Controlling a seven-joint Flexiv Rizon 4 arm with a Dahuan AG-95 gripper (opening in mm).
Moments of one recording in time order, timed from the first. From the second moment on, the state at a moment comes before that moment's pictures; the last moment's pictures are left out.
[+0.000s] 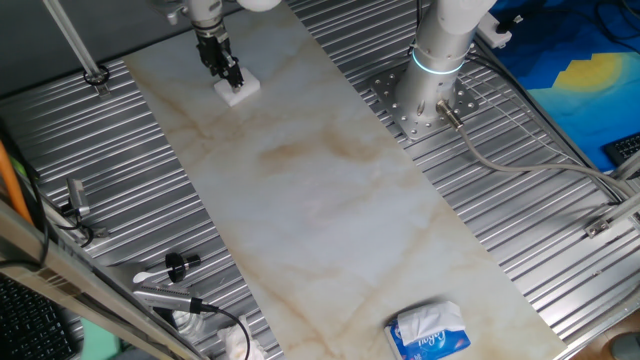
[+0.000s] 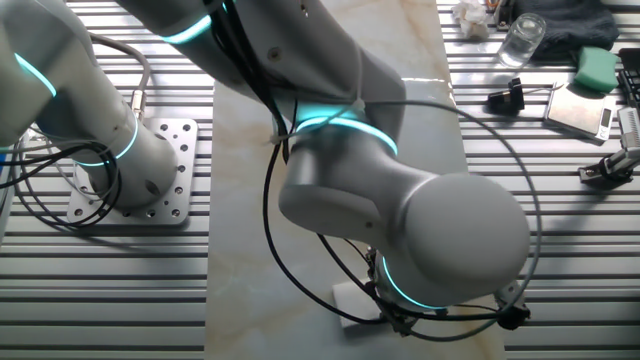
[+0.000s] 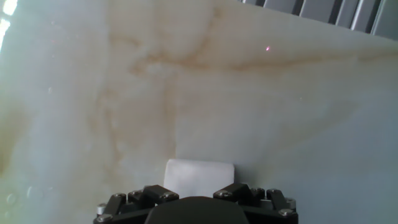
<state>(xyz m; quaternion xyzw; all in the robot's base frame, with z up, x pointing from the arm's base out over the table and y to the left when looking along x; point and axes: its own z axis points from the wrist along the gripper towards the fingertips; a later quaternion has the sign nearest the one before) 0.468 -0.243 0.044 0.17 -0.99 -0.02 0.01</state>
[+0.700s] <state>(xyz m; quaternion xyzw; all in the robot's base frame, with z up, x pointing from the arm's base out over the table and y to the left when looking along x) 0.457 -0.248 0.021 0.17 -0.98 -0.01 0.00</state>
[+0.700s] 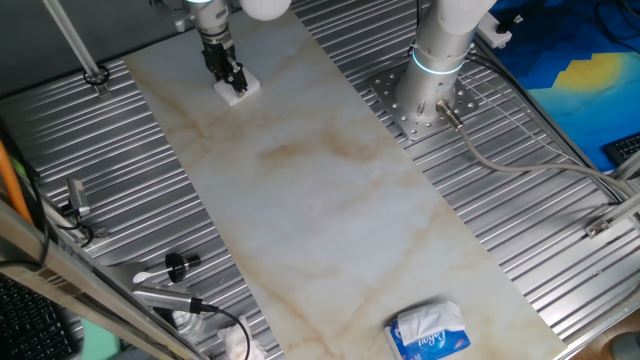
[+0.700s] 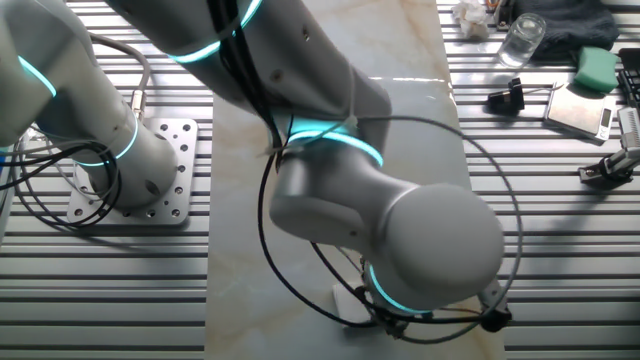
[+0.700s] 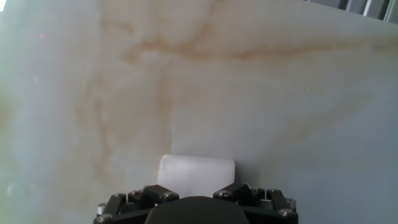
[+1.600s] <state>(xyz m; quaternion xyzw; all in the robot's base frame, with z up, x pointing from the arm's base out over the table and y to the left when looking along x) 0.451 -0.253 0.013 0.17 -0.99 -0.01 0.00</state>
